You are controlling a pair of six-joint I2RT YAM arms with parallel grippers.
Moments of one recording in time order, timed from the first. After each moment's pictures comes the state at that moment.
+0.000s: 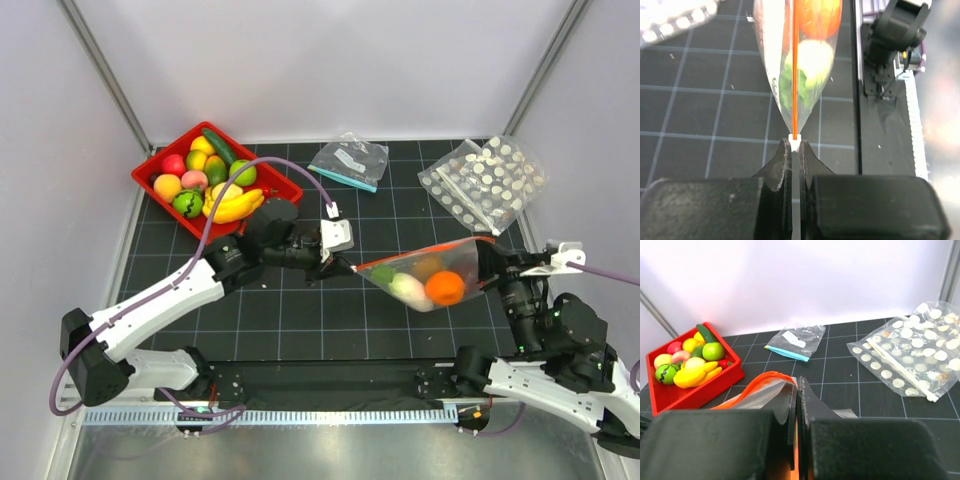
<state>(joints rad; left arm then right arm) -0.88 1.24 1.13 -0.34 0.57 0.26 1.10 0.24 0.81 -0.38 0.98 0.08</state>
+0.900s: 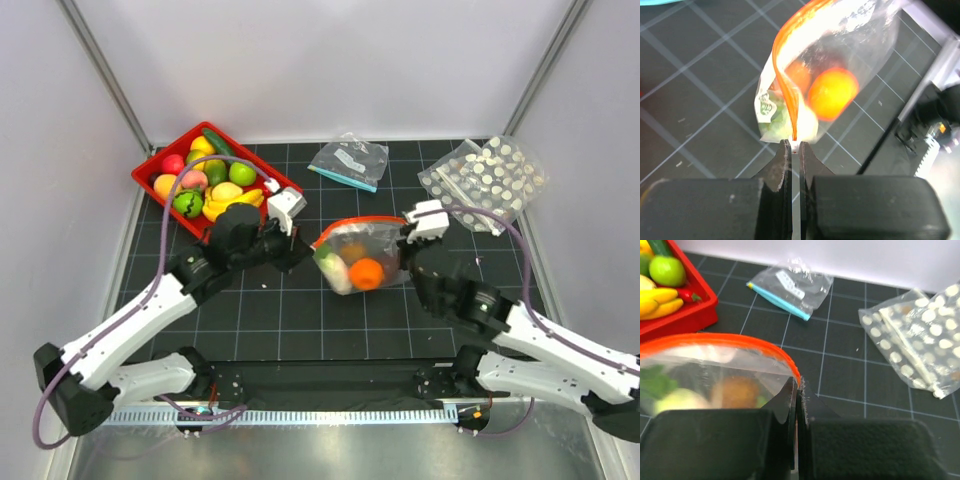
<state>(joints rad) -0.76 1.08 1.03 -0.38 0.22 -0.19 1.03 0.78 0.80 -0.25 0.90 0.12</state>
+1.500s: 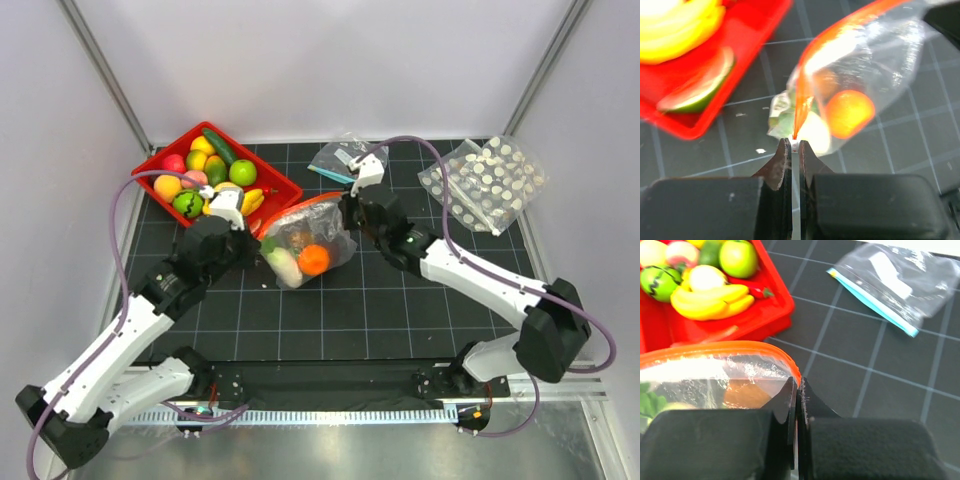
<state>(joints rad) -0.64 0.89 0.96 -0.57 -0.21 -0.39 0.76 1.37 1.06 -0.03 0.34 0.26</state>
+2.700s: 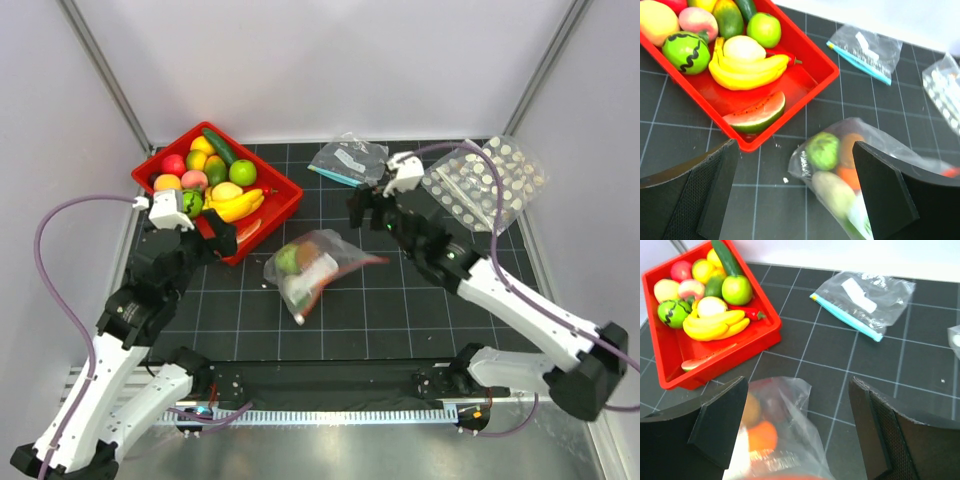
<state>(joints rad) -0.44 0.68 0.94 -0.57 -0.35 -0.44 0.74 1.21 1.09 -0.12 0.37 0.26</state>
